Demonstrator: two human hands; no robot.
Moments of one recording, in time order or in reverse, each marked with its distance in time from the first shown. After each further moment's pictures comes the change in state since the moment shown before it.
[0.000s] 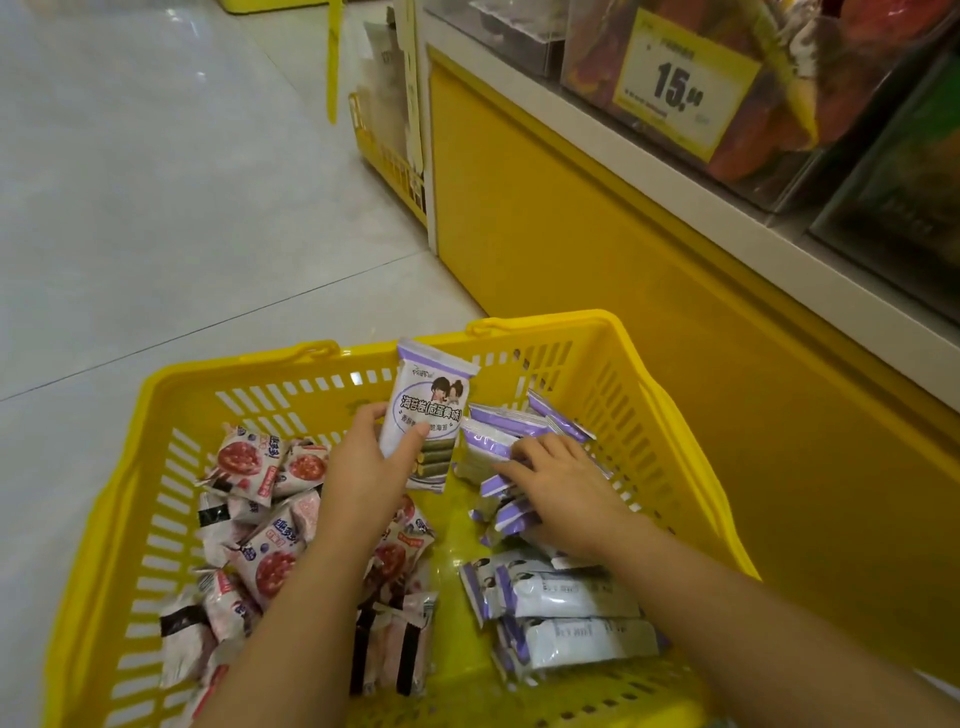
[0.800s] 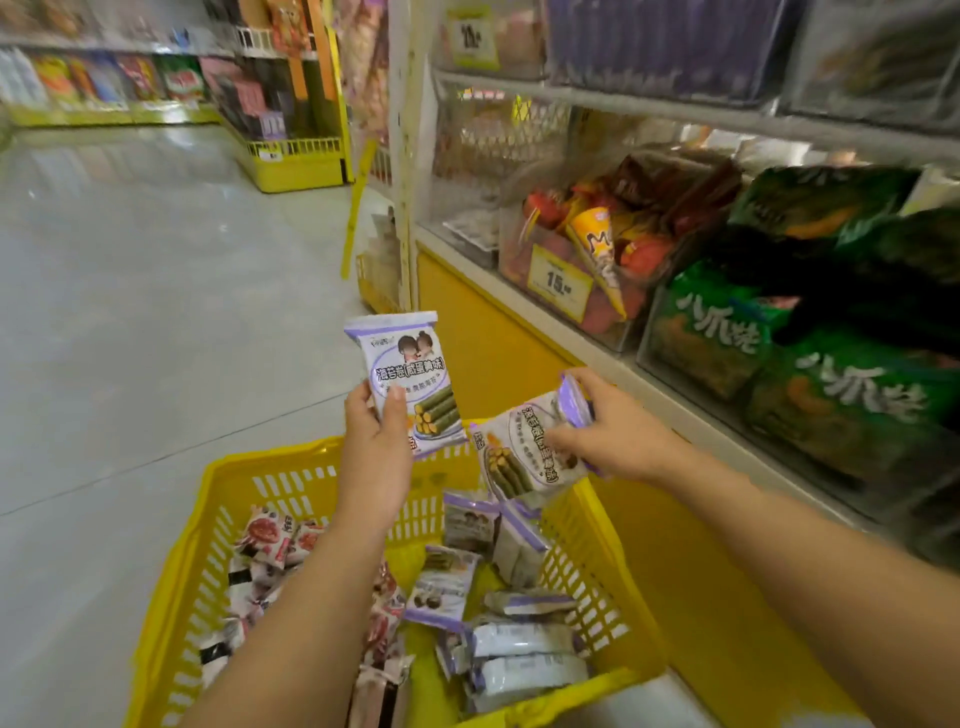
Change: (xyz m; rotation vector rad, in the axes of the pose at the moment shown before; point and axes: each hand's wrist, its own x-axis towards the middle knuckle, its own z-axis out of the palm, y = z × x) left_hand -0.041 0.142 -0.038 -0.432 0.165 0.177; right_hand -0.082 0.029 -0.213 0.675 0.296 0.377
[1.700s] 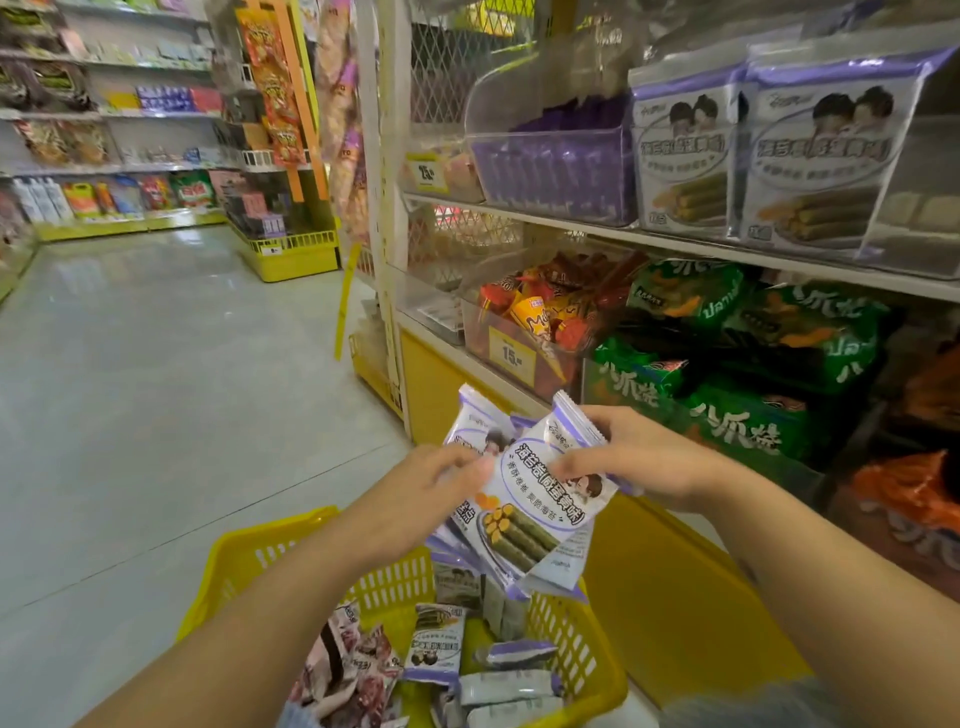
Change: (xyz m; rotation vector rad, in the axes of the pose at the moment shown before) left_hand -0.058 0.120 -0.006 0.411 -0.803 0.256; right_hand -0.071 -0.030 -0.091 0.586 -0.227 -0.062
